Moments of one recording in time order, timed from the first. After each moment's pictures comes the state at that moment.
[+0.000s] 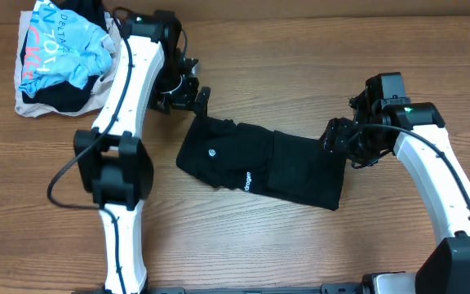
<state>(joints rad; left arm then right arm) -0.18 2.30 2.25 -1.60 0.21 0.08 0.06 1.56 1.21 -1.01 -0.30 0.36</state>
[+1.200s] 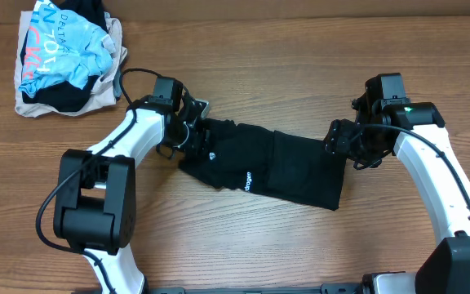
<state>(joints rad) -0.19 1.96 1.23 -0.64 0.36 0.14 0.06 1.56 1.21 -1.03 -0.25 0.36</state>
